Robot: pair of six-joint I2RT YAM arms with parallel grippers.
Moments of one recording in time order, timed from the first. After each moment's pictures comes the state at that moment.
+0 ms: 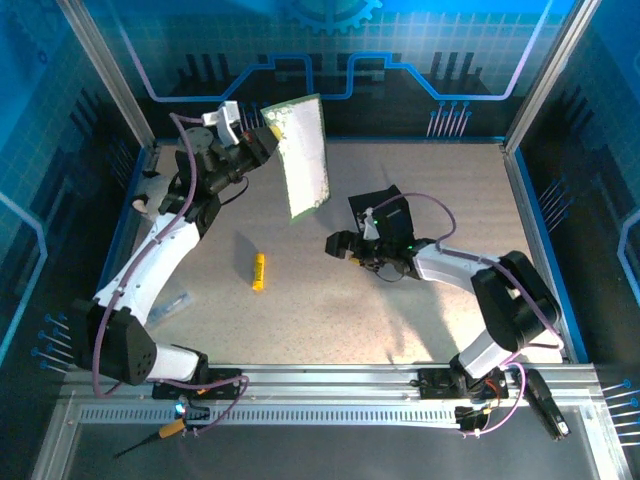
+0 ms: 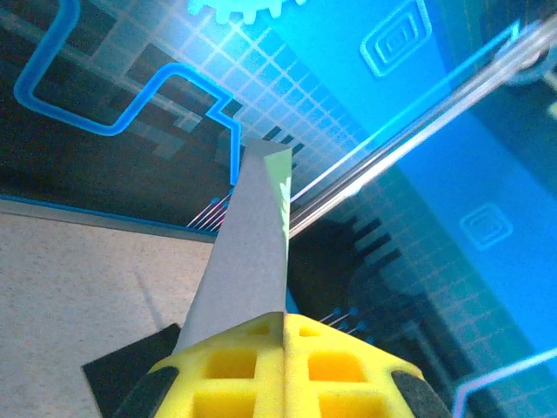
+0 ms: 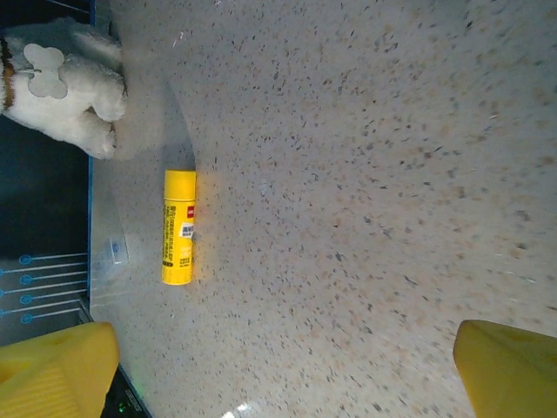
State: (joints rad) left arm -0.22 1.38 1.23 0.13 0.41 -0.86; right arm 0.53 1.60 0.80 0.07 -0.47 0.81
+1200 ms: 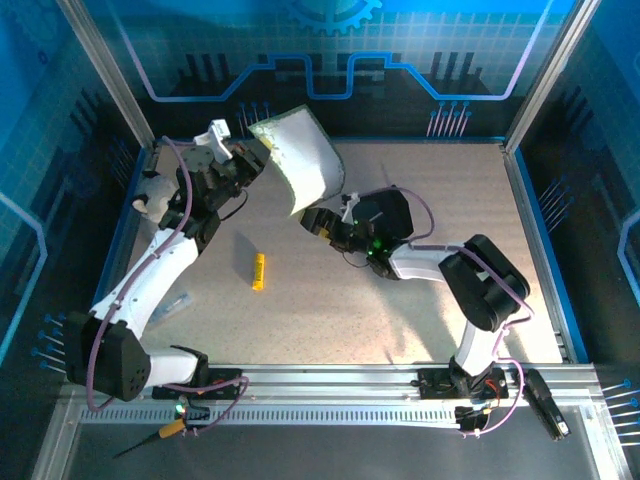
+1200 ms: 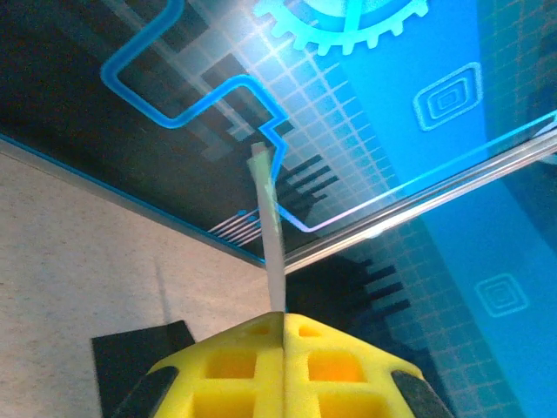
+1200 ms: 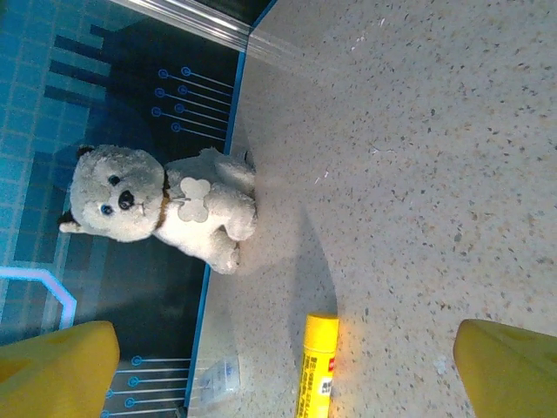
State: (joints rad) left arm -0.23 1.29 1.09 0.13 0.26 -0.98; right arm 0.64 1.76 0.86 0.57 -0.30 1.06
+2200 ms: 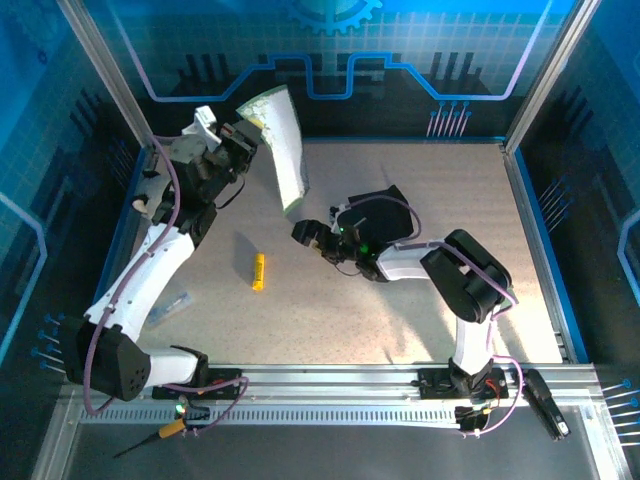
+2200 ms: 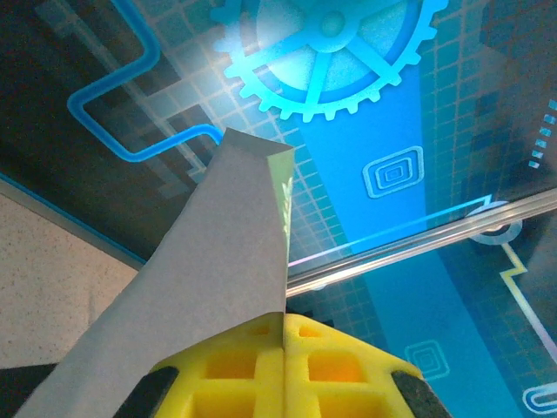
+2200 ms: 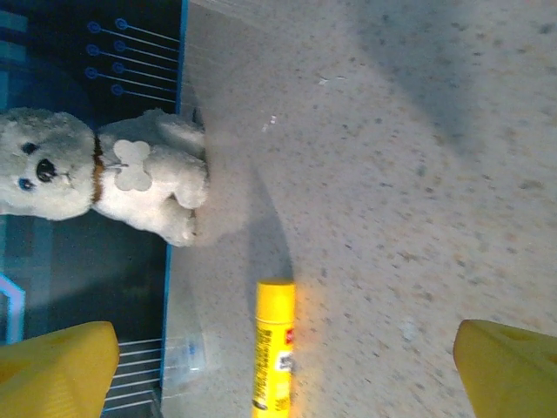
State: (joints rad) left arm -0.23 1.30 1.19 0.14 0.18 -1.19; right arm 0.69 1.89 0.94 0.52 -0.30 1.10
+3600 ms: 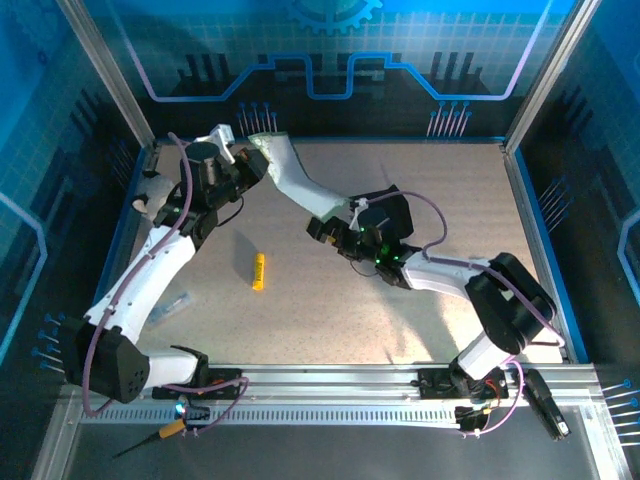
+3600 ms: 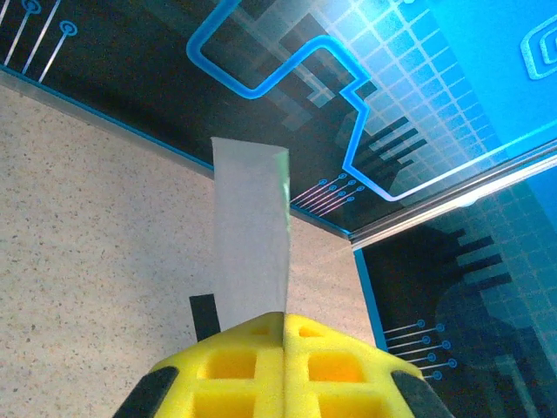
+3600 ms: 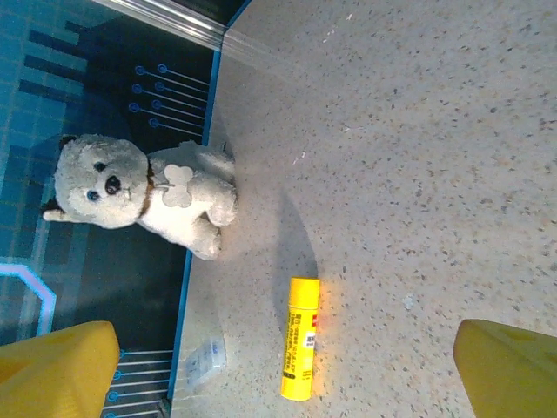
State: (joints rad) left arm -0.25 1.30 1.18 -0.15 0.19 -0.81; right arm 0.67 1.58 0.79 0.39 -0.22 1.04
